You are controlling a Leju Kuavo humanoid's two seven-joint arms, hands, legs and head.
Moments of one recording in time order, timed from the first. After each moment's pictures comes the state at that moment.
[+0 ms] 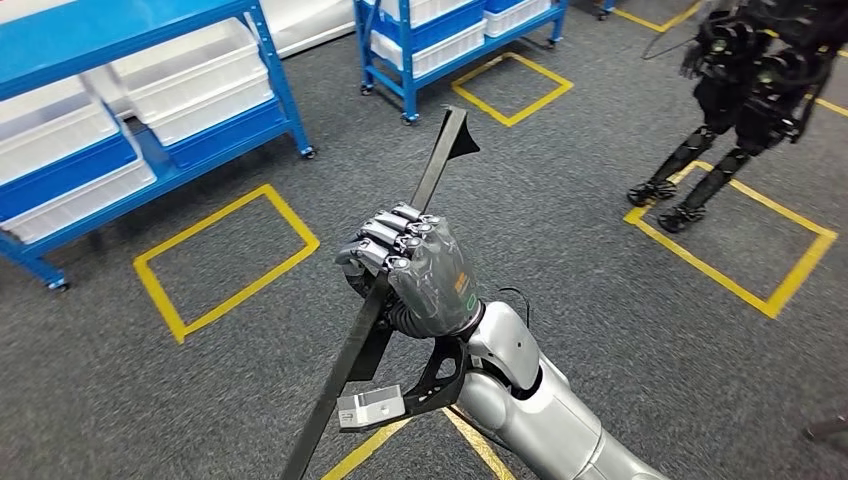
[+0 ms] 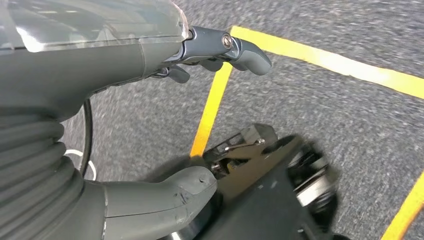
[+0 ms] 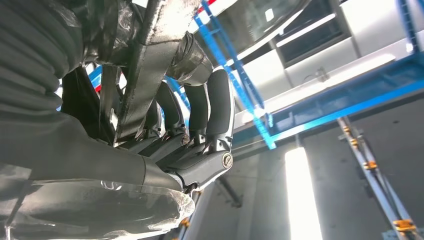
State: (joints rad) left arm -0.11 -0.13 0.61 -0.22 -1.06 -0.03 -0.32; right arm -0.51 0.08 0.72 -1.59 0.84 -0.56 -0.29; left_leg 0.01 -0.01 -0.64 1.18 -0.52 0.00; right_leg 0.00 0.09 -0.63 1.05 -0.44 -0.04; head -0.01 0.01
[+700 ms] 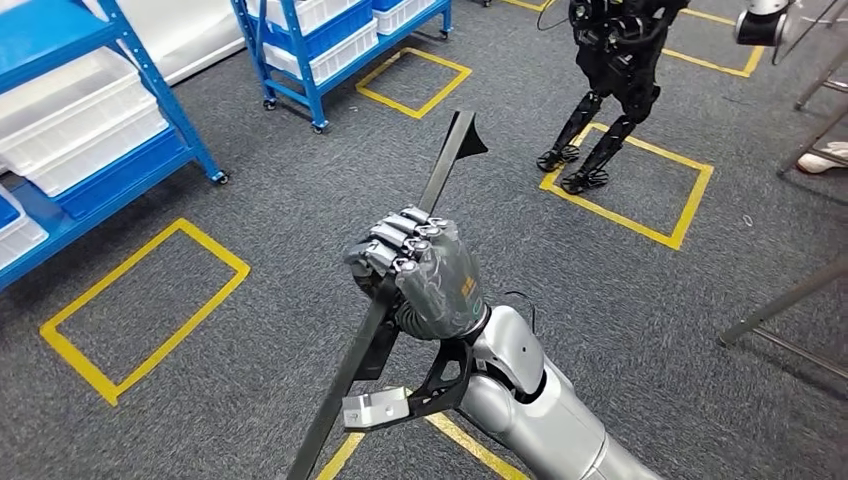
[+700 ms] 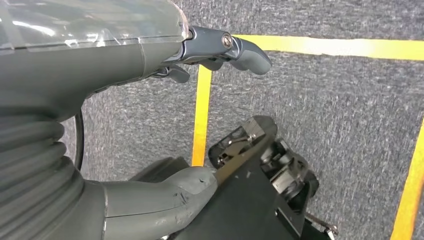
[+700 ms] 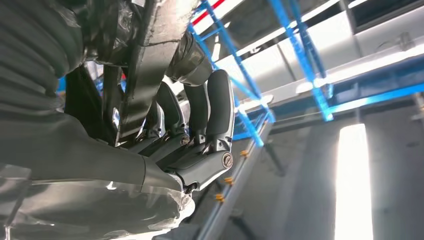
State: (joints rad) left arm -0.11 -0.12 0.61 -0.22 -1.05 -0.06 -0.33; right arm -0.49 0.07 0.70 -1.60 0.87 -0.58 -0.29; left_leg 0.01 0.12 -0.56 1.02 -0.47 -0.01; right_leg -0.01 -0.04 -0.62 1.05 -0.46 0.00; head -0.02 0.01
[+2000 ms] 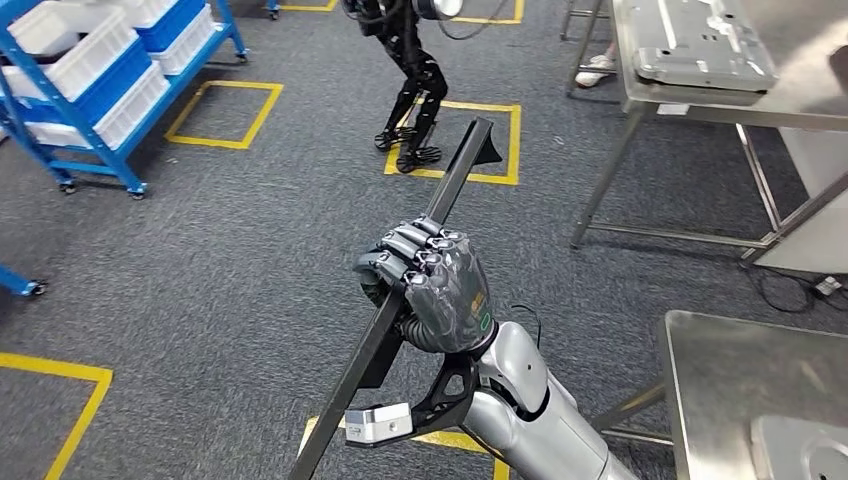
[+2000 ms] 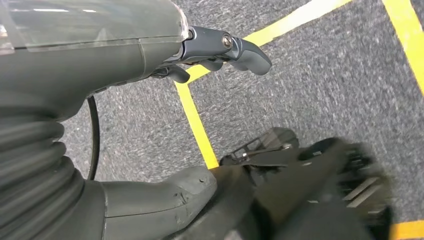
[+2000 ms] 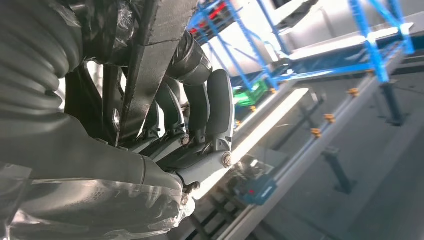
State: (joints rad) left arm -0.08 -0.08 0.62 -0.22 -1.09 -0.05 -0.31; right arm -0.43 0.08 0.69 -1.64 0.92 -0.61 -0.27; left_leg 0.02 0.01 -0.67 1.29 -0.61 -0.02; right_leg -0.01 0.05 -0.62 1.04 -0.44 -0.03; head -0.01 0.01
